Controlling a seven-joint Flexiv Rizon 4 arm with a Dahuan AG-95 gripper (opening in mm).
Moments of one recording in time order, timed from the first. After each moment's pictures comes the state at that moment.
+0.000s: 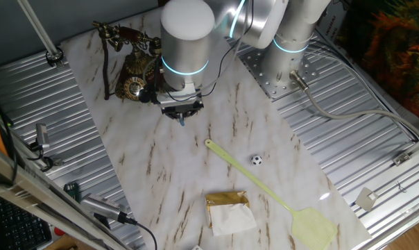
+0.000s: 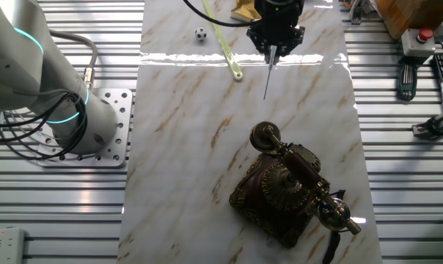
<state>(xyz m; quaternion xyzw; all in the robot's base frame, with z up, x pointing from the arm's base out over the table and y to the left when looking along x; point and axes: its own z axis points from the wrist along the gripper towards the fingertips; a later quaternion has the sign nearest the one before) 0.477 0.108 0.153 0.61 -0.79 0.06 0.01</state>
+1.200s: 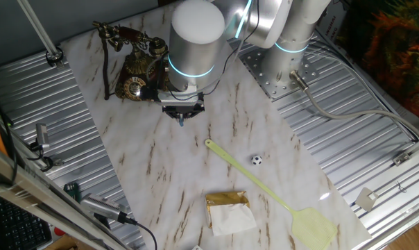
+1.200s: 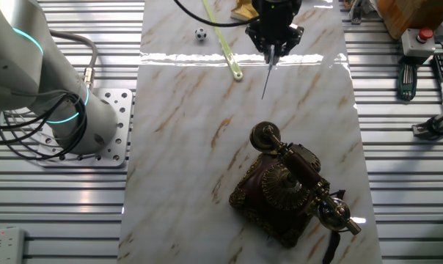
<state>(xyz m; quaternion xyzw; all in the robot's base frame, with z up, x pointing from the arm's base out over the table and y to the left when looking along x) 0.477 0.107 0.153 0.54 -0.84 0.08 -0.01</state>
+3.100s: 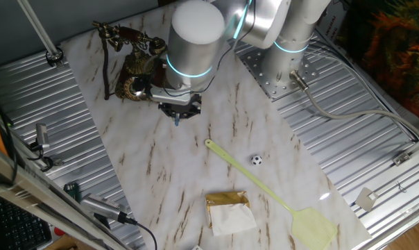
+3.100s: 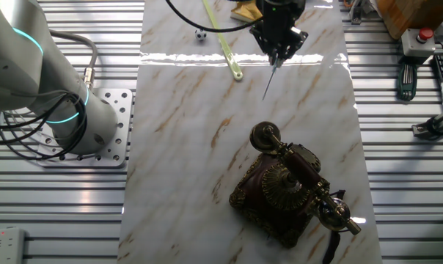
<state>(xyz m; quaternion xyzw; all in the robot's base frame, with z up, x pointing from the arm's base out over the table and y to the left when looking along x) 0.494 0.091 0.157 0.50 -0.86 0.09 -0.01</state>
